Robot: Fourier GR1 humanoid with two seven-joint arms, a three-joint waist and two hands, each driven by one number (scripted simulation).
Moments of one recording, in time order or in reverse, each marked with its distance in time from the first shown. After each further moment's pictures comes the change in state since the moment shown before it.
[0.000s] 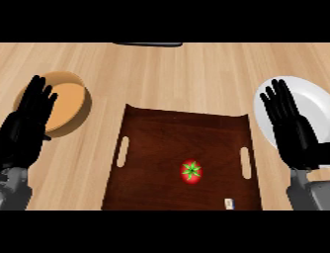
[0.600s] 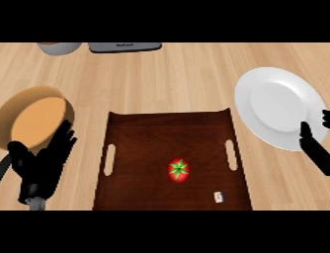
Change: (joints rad) left arm 0.178 -0.037 -0.107 0.127 -0.015 -0.049 0.038; right arm 0.196 -0.101 -0.122 -0.090 0.421 -0.558 0.058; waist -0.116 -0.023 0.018
